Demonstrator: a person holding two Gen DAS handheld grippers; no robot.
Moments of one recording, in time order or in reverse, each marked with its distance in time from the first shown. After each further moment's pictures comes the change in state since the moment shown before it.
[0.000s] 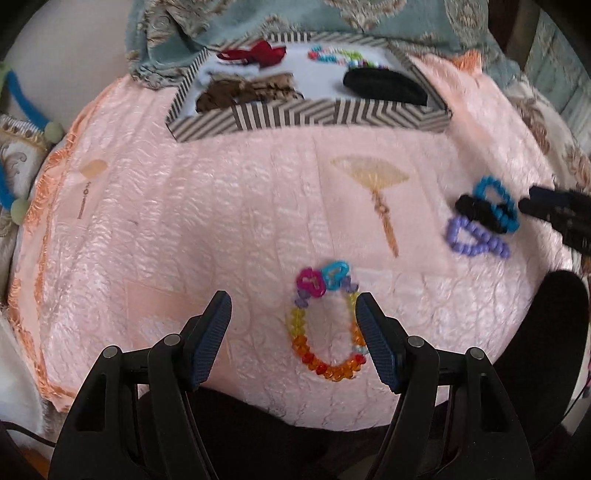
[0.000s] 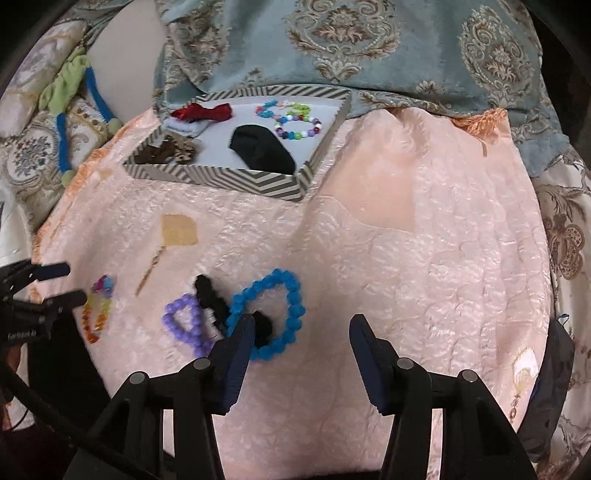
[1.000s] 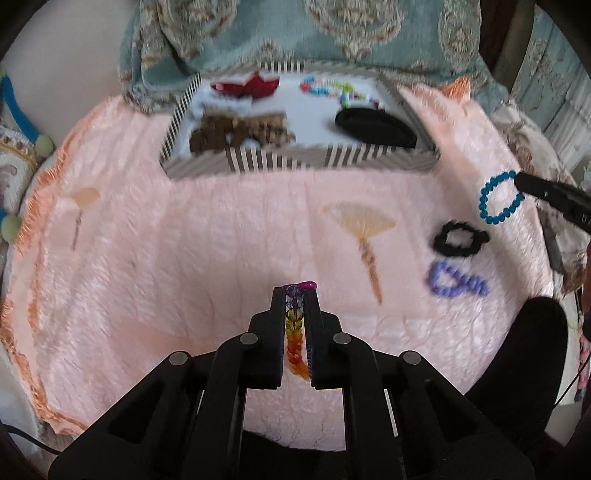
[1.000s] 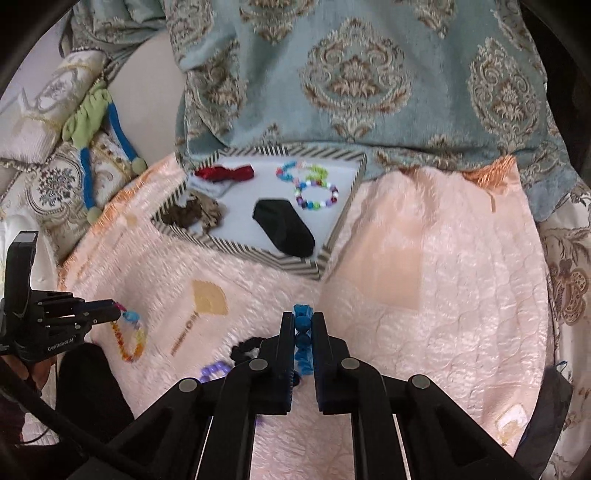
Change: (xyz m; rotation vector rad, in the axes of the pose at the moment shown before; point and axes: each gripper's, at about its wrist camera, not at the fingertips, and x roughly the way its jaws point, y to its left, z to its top) left arm -0.025 0.013 0.034 -0.014 -0.095 -0.070; right arm -0.040 0.003 0.042 -0.017 -0.166 0.091
